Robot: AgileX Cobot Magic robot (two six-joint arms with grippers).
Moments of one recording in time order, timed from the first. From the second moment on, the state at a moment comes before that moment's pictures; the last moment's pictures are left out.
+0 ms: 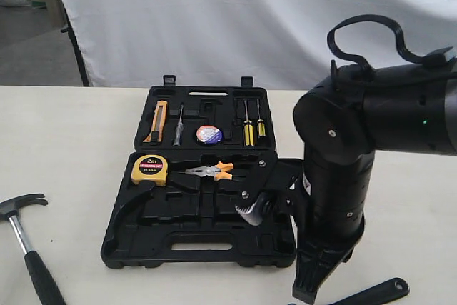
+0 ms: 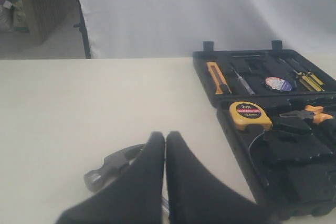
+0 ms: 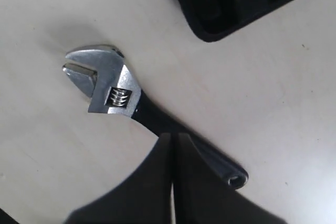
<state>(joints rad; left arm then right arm) 0.03 0.00 0.00 -0.04 0.27 0.01 0.85 1.69 -1.07 -0.16 1.08 -0.31</state>
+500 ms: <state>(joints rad) 0.03 0.00 0.00 -0.04 0.27 0.01 0.89 1.69 -1.07 -0.18 1.03 -0.22</state>
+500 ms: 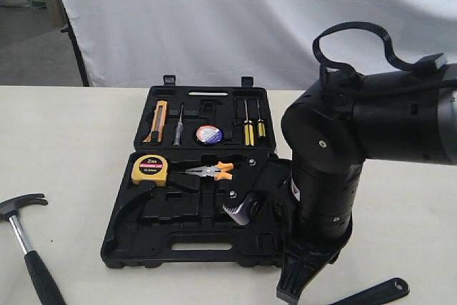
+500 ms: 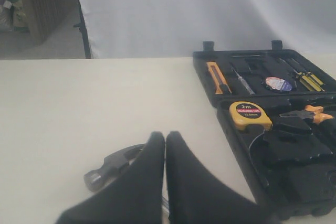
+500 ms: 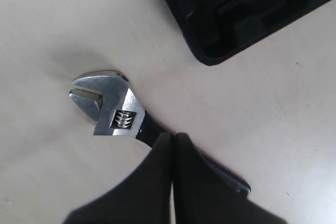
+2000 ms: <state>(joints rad) 0.03 0.00 0.00 -0.04 0.27 0.01 0.89 1.96 -1.02 -0.19 1.07 -0.66</state>
